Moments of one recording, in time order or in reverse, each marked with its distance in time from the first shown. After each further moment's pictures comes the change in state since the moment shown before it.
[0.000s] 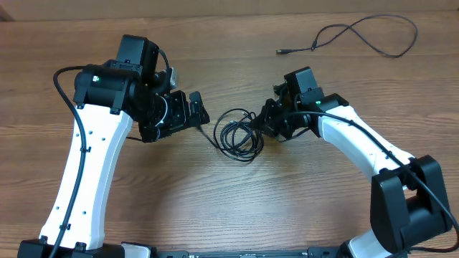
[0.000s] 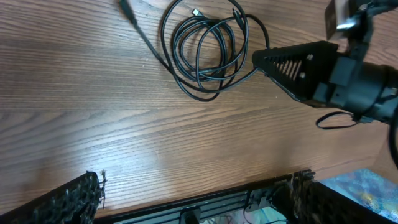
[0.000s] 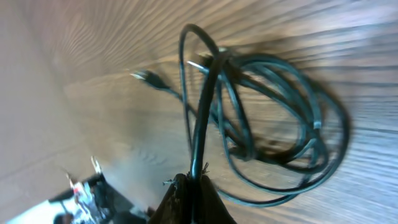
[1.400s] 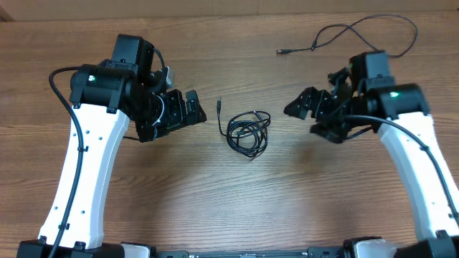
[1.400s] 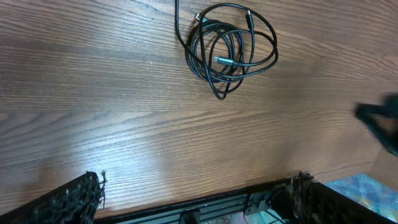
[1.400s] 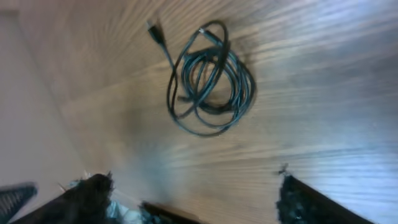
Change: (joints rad) left arm 0.022 0.000 0.000 0.002 0.000 0.000; right arm -0.248 -0.249 0.113 -0.488 0.056 -0.183
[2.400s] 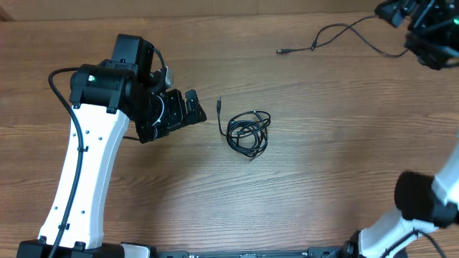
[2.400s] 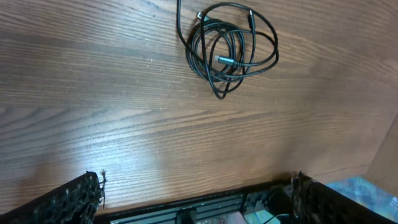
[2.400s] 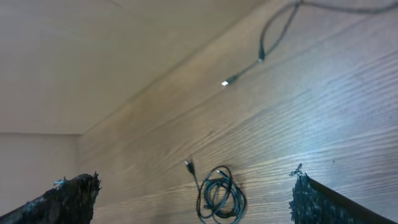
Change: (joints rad) left arm 0.000 0.000 0.000 -0.005 0.000 -0.023; right arm -0.346 0.379 1.348 -0.603 0.100 -0.153
